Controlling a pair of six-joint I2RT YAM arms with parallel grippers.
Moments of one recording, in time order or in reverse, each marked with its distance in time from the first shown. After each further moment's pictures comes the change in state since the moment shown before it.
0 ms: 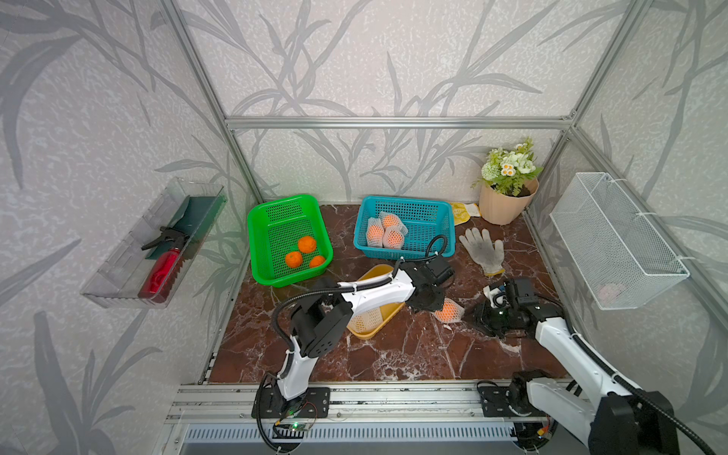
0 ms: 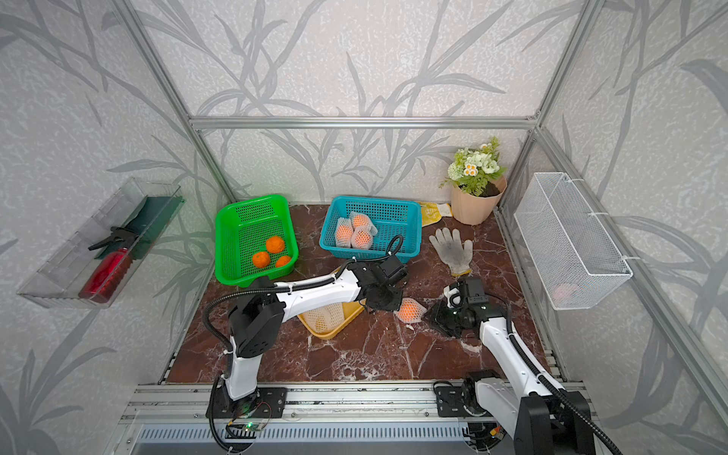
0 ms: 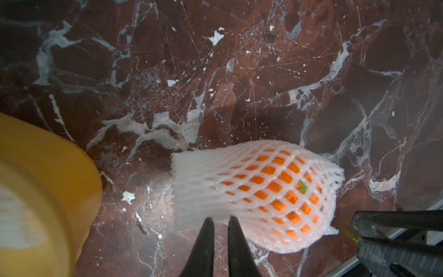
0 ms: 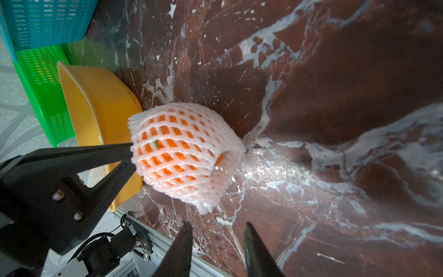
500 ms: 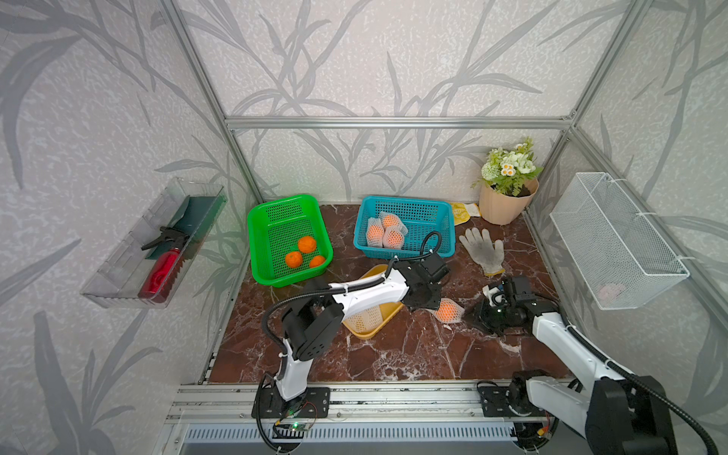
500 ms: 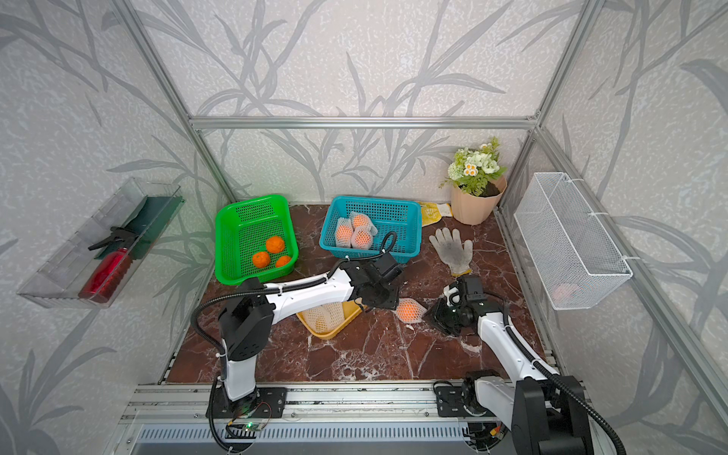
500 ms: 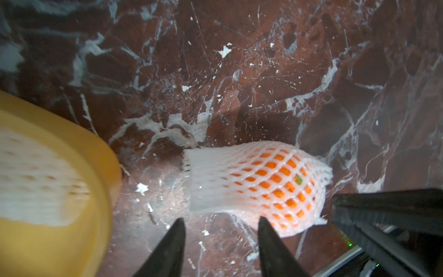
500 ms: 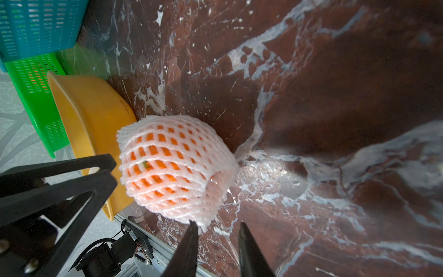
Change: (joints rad) left arm 0.037 -0.099 -0.077 0.036 -0.008 -0.029; right arm -0.010 0.065 -0.001 0.048 -0.001 0.006
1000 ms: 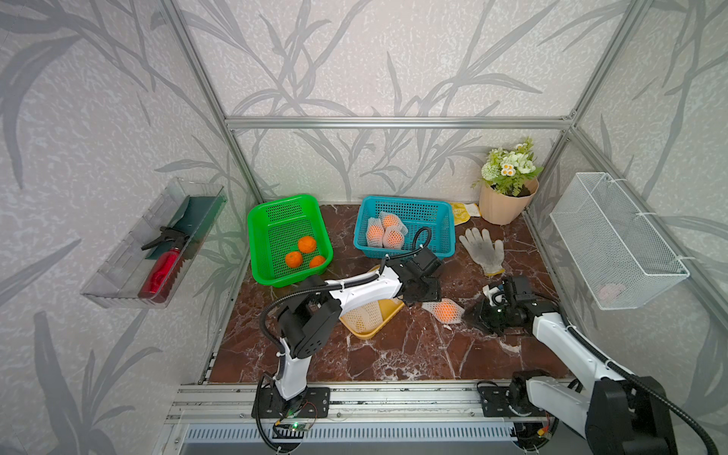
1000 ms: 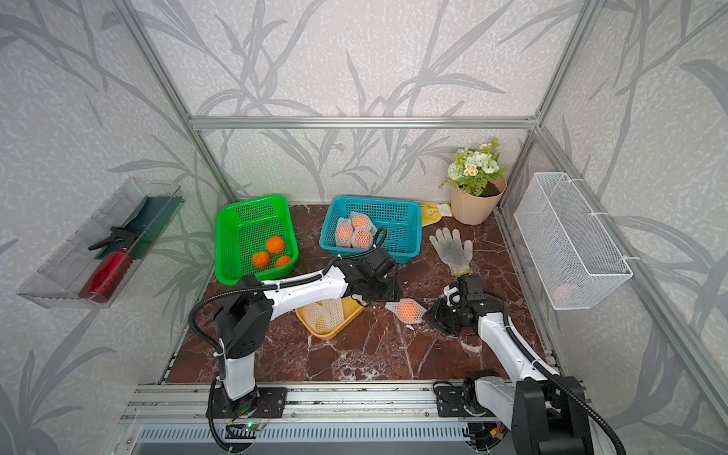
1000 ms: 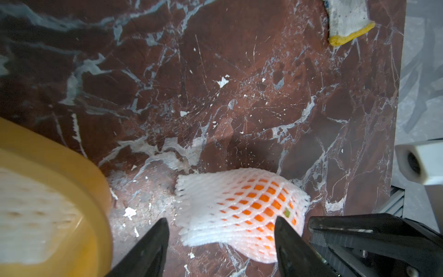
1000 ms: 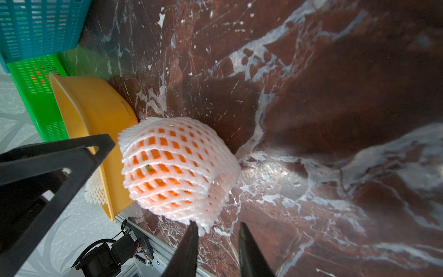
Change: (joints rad) left arm 0.043 0.037 -0.049 0.153 0.089 -0.087; right arm -0.002 -0.006 0.000 0.002 0.000 0.000
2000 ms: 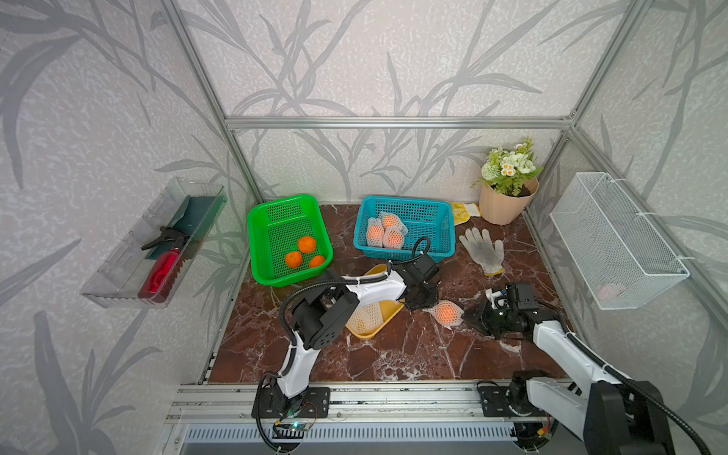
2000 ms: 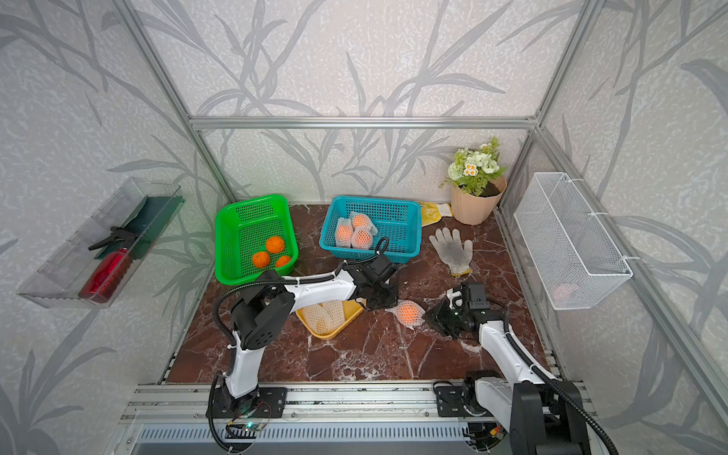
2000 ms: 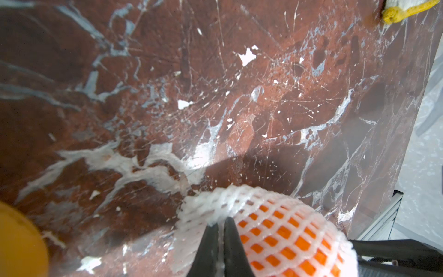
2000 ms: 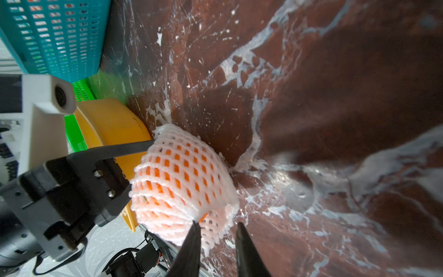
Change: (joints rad) left arm 0.013 0.105 -0.017 0.089 0.104 -0.045; right arm -0.040 -0.020 -0.099 0.169 -0.069 0.134
